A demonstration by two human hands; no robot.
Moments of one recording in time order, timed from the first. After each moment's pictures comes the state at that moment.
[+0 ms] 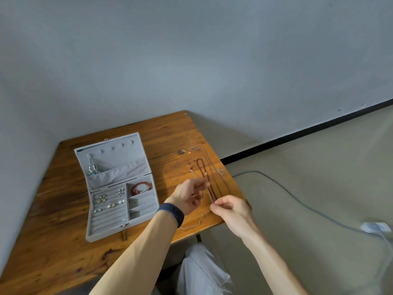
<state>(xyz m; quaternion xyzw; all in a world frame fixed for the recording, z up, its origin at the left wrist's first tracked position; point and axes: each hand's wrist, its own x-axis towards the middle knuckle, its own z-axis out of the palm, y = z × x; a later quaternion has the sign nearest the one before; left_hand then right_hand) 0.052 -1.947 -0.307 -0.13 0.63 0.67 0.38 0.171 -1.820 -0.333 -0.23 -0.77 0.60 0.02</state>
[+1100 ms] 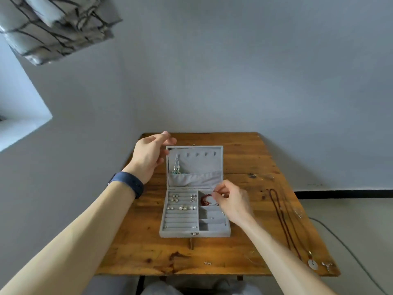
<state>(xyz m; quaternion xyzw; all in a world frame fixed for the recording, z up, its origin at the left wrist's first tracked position) -0.012 -2.201 -0.168 -0.08 0.70 0.71 -0.07 0.038 -1.974 -0.283 0.01 -0.89 0.45 0.04</state>
